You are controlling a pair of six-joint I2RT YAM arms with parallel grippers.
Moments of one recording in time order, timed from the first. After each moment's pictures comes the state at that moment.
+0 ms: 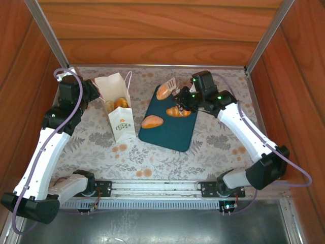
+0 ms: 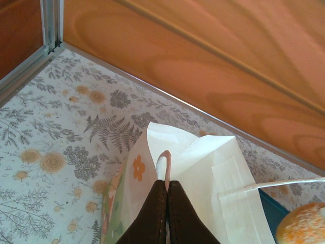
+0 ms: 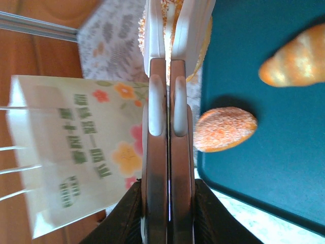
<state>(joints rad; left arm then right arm) -0.26 1.03 1.22 -0.64 -0.25 -0.61 0.54 1.39 1.38 -0.73 -0.30 0.94</state>
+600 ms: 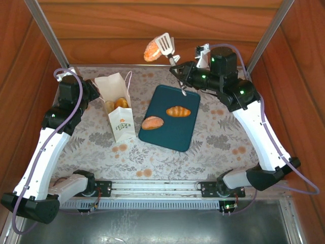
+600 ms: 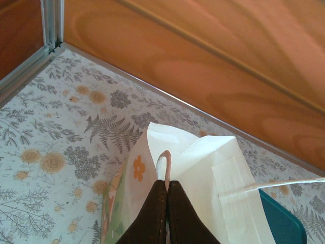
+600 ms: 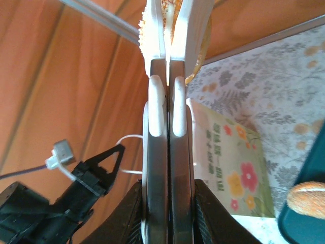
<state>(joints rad) -0.26 1.03 1.22 -0.64 -0.26 -0.61 0.60 1.40 1.81 -0.75 -0.37 0.82</state>
